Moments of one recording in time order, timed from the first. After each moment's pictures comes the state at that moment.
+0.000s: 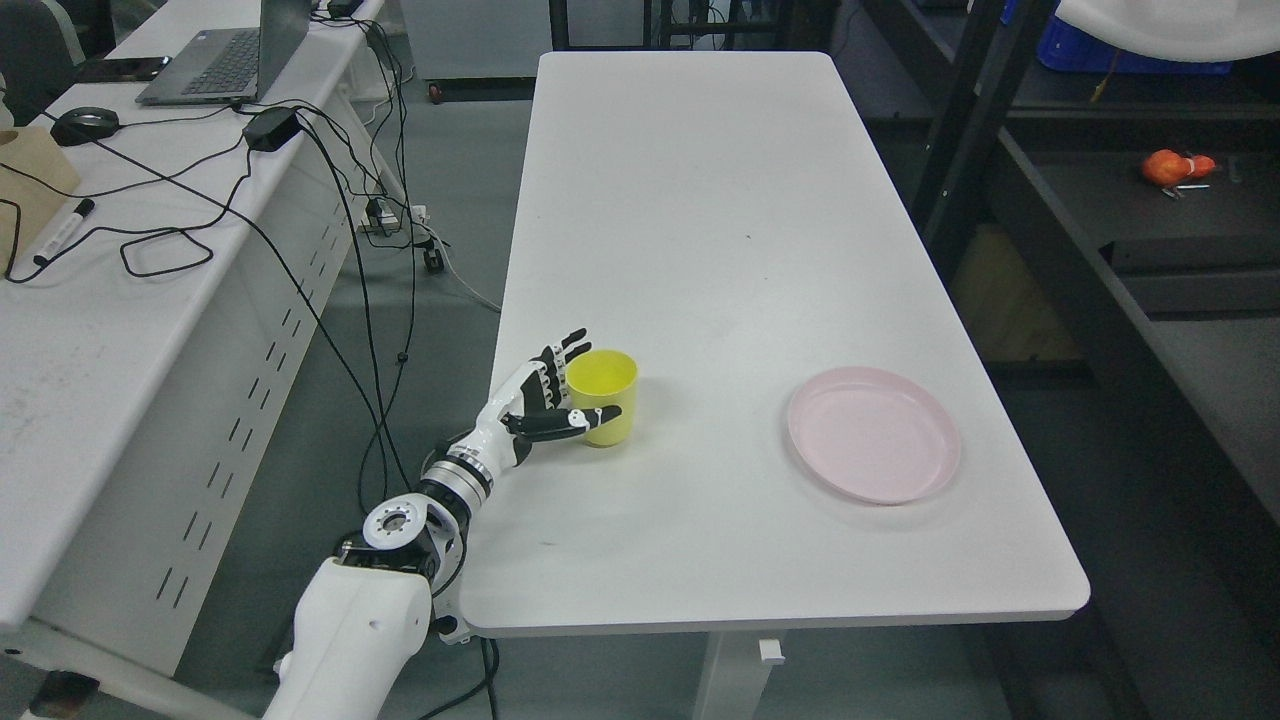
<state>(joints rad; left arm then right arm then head) -0.71 0.00 -0.20 -0.73 0.30 -0.16 -0.36 0.00 0.00 0.00 -0.24 0.00 0.09 -0.12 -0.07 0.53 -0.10</state>
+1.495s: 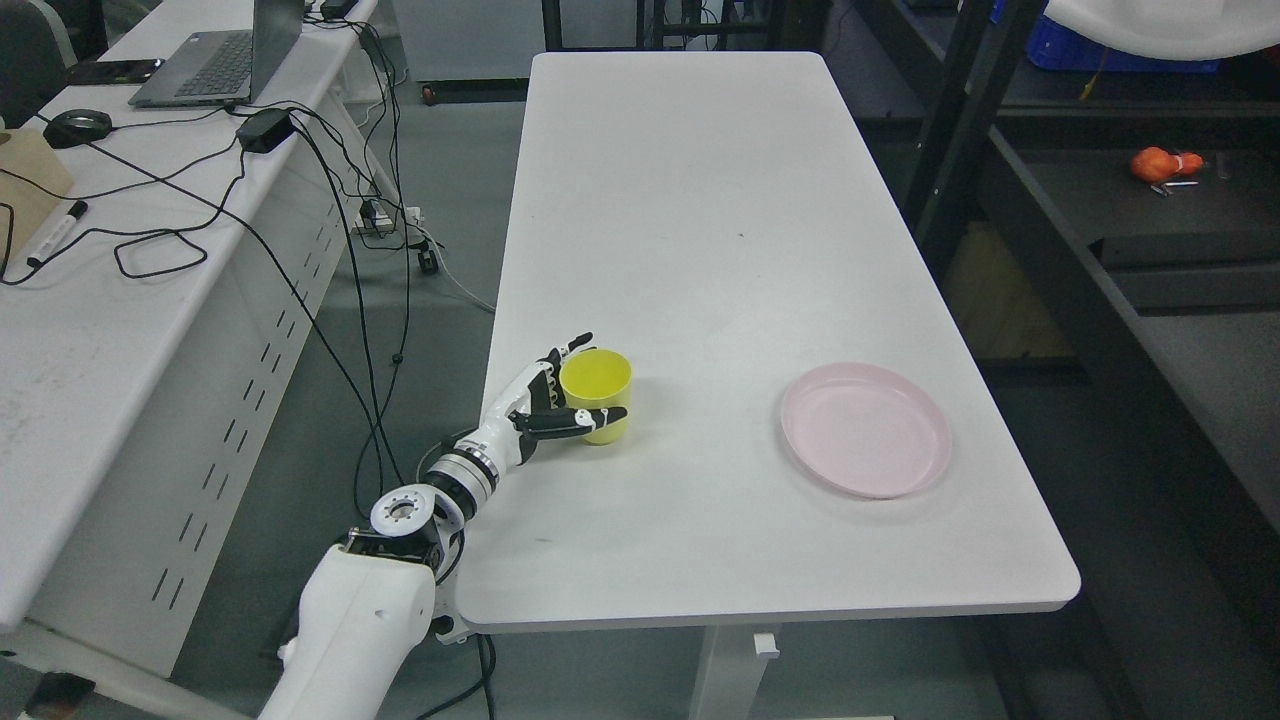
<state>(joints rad) -0.74 0.00 -0.25 -0.72 0.27 -0.10 -0.35 0.00 0.00 0.00 -0.24 0.00 0.09 -0.12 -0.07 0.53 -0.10</state>
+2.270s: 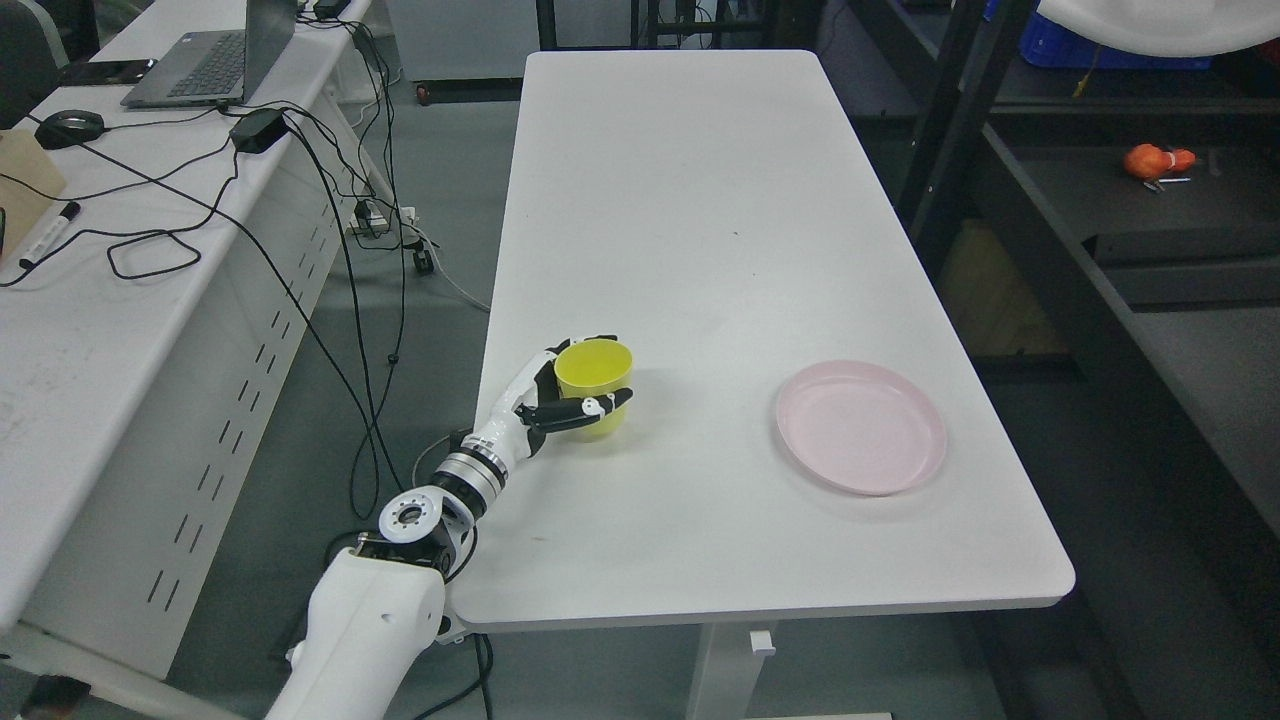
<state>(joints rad) -0.73 0.00 -0.30 -0.73 0.35 -0.20 -0.31 0.00 0.00 0.00 -0.24 0.00 0.09 -0.12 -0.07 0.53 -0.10</state>
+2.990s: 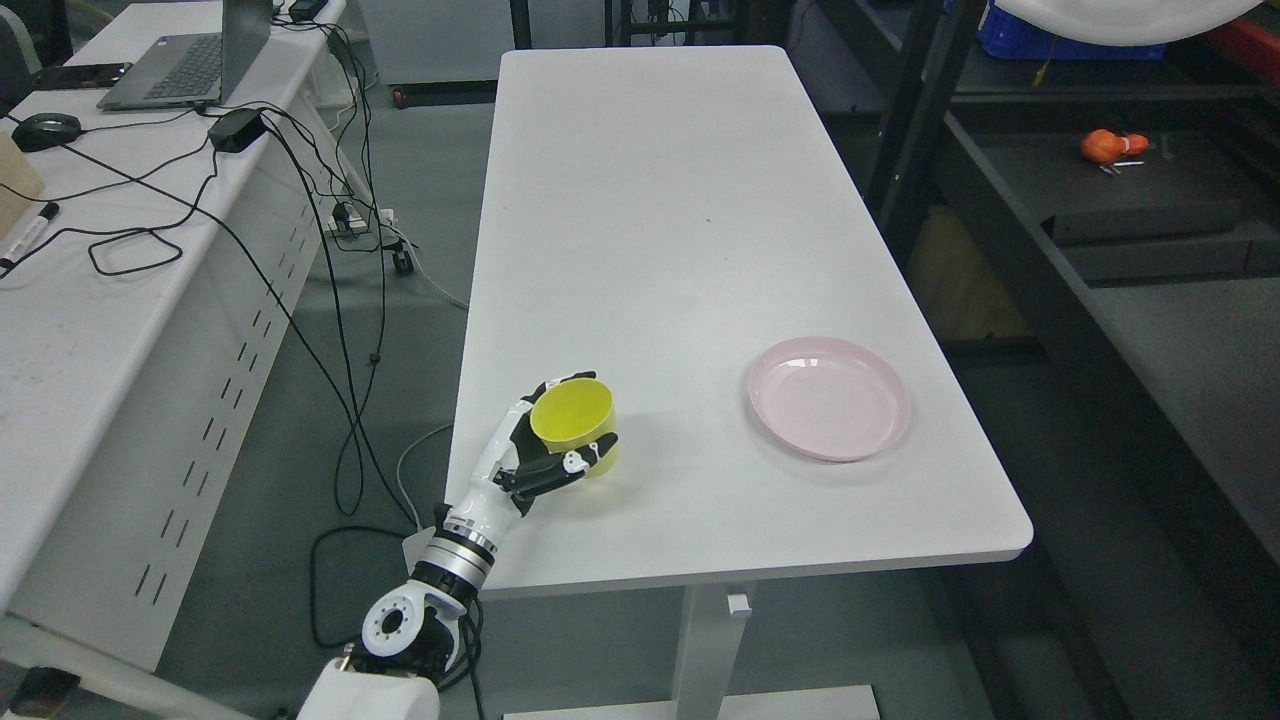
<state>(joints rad) -0.40 0.00 -0.23 -1.12 0.39 -0.27 -0.29 0.00 0.00 0.00 -0.24 0.00 0.09 -0.12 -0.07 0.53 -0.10</state>
